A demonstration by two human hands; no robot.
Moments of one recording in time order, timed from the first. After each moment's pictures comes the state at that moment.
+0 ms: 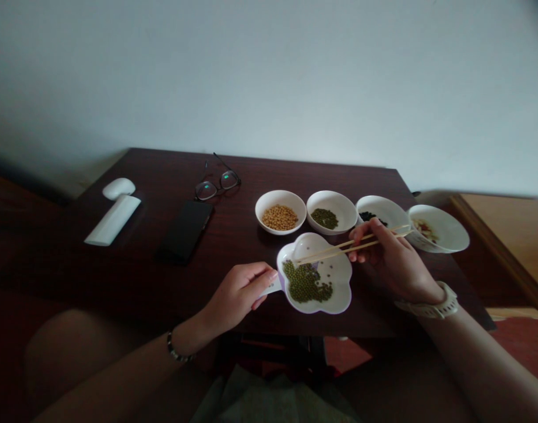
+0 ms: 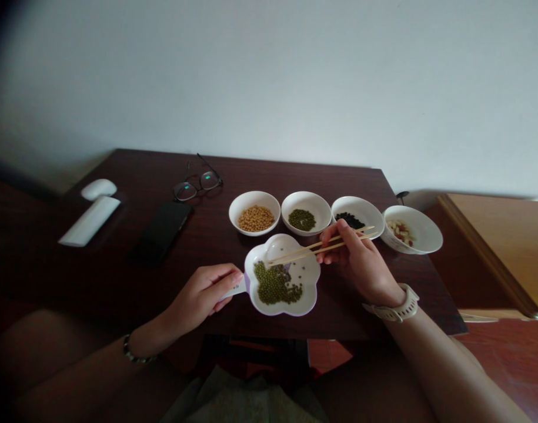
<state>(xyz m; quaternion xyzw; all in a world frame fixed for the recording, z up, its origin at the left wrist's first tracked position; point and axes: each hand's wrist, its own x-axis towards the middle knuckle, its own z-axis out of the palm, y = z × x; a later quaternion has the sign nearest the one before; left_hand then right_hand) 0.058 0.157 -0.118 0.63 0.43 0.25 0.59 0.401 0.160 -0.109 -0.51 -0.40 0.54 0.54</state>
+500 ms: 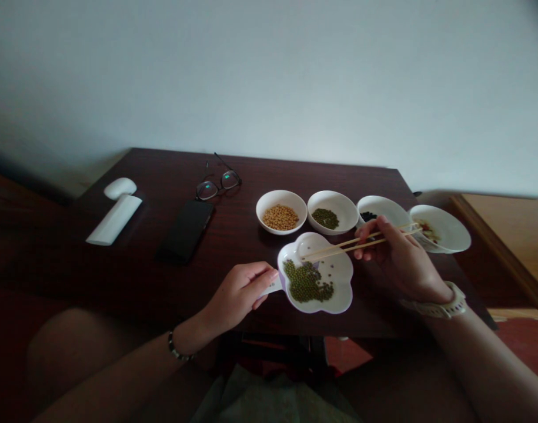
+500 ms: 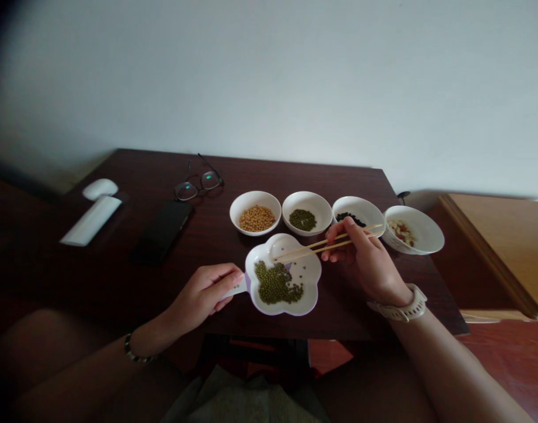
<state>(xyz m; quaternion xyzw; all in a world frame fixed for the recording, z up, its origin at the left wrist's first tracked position) 0.057 0.157 -0.120 0.63 0.43 0.24 0.60 0.408 0.160 -0.109 -0.52 -0.40 0.53 0.54</state>
